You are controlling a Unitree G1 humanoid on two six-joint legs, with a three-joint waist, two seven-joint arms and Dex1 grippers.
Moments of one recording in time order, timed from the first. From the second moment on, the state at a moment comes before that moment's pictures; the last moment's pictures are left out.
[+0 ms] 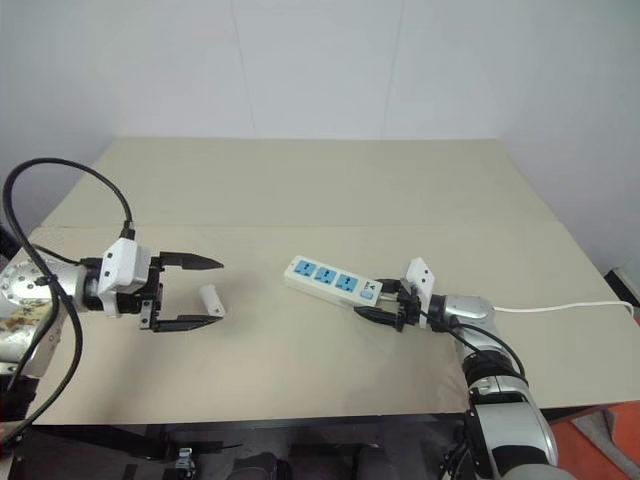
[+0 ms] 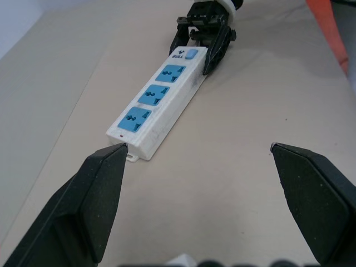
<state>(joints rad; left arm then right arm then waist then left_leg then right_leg) -0.46 0.89 0.03 0.01 -0.38 0.07 -1.36 -0.69 -0.42 -0.01 0.92 0.20 -0.28 1.27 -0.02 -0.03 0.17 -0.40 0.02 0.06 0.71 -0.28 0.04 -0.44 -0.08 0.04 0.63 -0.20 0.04</state>
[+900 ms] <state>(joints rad) -1.35 0.94 -1.14 0.35 -0.10 -0.50 -1.61 -0.59 -0.47 0.00 0.75 0.20 -0.25 1.36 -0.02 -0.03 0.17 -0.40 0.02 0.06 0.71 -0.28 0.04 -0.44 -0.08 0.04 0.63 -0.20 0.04</state>
